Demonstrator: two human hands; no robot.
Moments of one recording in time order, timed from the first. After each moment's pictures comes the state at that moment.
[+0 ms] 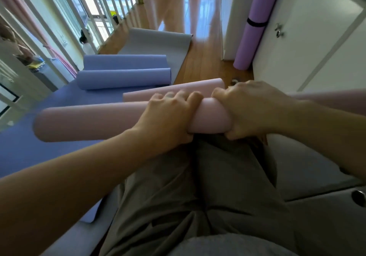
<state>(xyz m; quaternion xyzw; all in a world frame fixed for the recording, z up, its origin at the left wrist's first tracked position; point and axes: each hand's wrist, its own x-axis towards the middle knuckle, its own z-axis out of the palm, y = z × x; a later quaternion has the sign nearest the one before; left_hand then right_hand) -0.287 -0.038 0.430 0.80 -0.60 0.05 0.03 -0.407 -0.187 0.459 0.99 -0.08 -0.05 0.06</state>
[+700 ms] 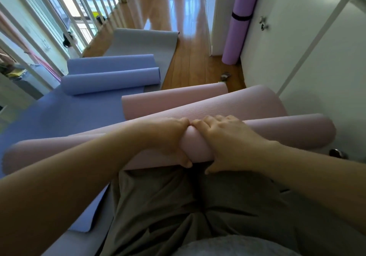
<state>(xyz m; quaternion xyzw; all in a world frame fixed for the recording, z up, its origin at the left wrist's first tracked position) -0.281 -0.064 0.410 0.76 -0.58 -0.28 -0.09 -0.430 -0.157 0.402 0.99 -0.11 -0.11 -0.05</state>
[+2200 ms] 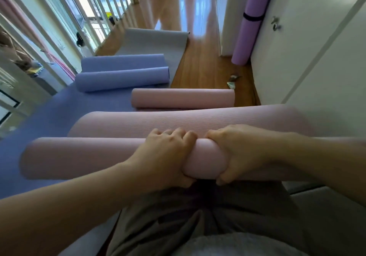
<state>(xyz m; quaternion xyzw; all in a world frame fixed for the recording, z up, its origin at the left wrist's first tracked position) -0.315 -0.003 0.406 0.77 -0.63 -0.08 -0.06 -0.430 -0.157 0.416 0.96 -0.06 -0.22 -0.16</state>
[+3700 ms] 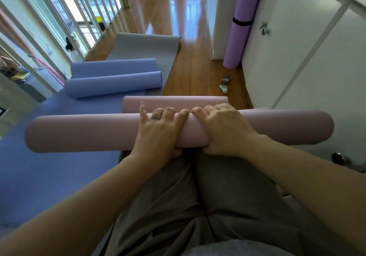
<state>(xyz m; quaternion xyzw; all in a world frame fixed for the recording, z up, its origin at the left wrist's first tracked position) -0.287 -0.035 0.388 0.82 -0.56 0.05 -0.08 -0.406 -0.170 0.388 0.99 -0.14 0.01 -0.01</state>
